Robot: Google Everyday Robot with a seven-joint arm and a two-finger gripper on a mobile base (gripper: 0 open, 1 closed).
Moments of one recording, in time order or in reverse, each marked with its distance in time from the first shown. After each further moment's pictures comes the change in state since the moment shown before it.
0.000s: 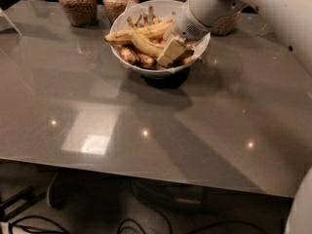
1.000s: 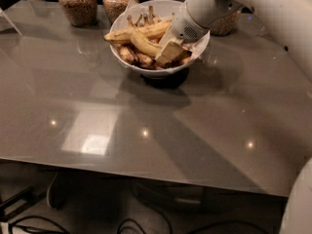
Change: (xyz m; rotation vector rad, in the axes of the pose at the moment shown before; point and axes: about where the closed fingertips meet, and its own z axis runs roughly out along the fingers) arm -0.002 0.005 0.005 -0.028 -0.004 -0.005
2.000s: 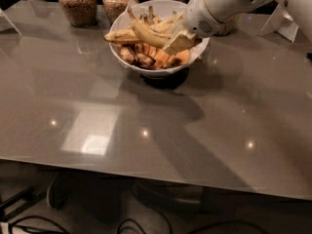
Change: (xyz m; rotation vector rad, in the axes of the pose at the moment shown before) arm -0.008 0.011 -0.044 0.042 -0.082 -0.021
